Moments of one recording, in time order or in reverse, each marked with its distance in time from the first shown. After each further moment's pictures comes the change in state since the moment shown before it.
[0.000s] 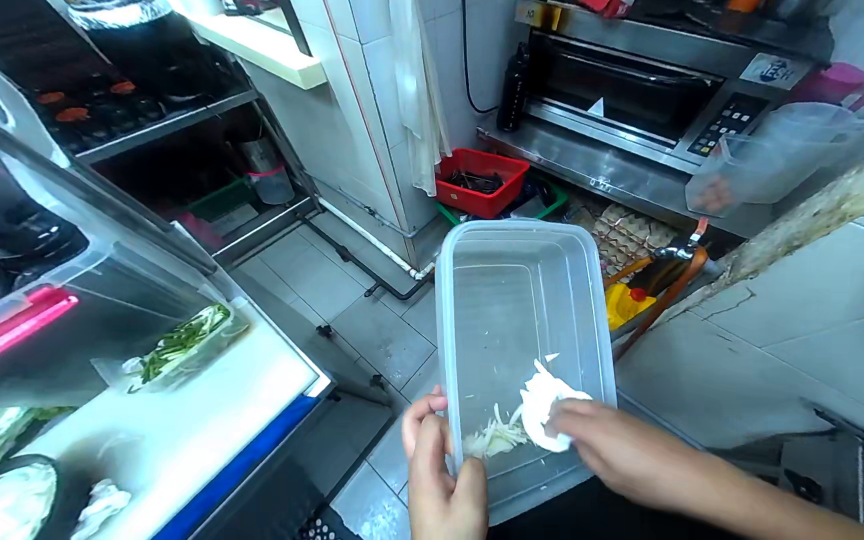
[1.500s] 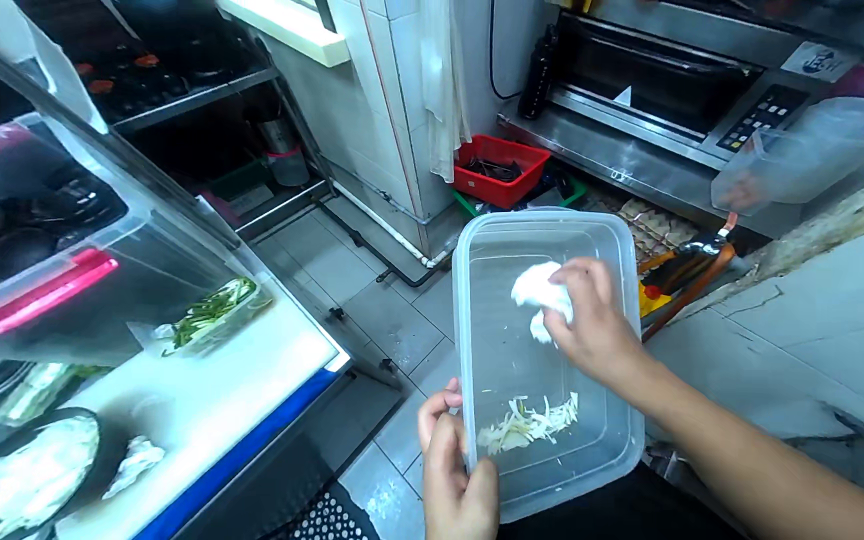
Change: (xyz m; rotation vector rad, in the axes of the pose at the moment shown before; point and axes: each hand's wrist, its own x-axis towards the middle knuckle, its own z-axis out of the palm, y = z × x) left_hand -0.018 -0.015 -0.018 -0.121 0.005 0.085; right_hand 0.094 -0.026 -0.042 -0.106 0.856 0.069
